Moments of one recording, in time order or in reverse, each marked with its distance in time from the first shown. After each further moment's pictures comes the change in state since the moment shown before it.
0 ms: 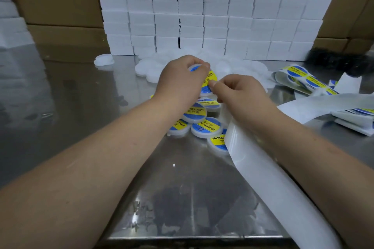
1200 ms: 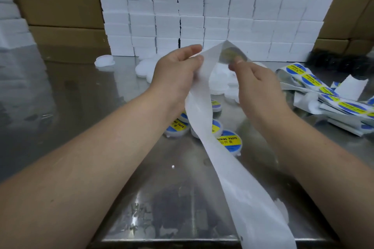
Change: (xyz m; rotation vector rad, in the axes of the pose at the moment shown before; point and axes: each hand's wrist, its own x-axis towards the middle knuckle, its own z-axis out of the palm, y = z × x) left_hand 0.005 0.007 -0.003 -0.604 0.012 -0.217; right_hand -0.002 -0.013 -0.012 0.119 0.202 0.054
